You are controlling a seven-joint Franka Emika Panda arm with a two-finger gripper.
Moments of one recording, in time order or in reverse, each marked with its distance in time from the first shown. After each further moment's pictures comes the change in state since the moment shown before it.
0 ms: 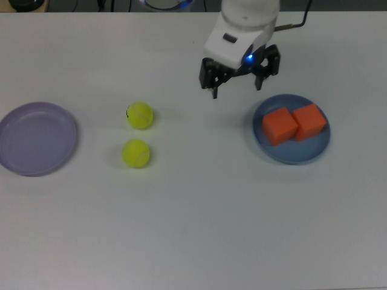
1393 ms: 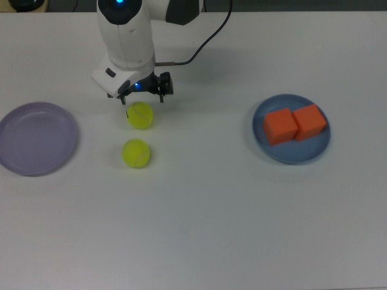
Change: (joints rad) arm 0.000 -0.060 -0.334 -0.419 0.052 0.221 -0.212
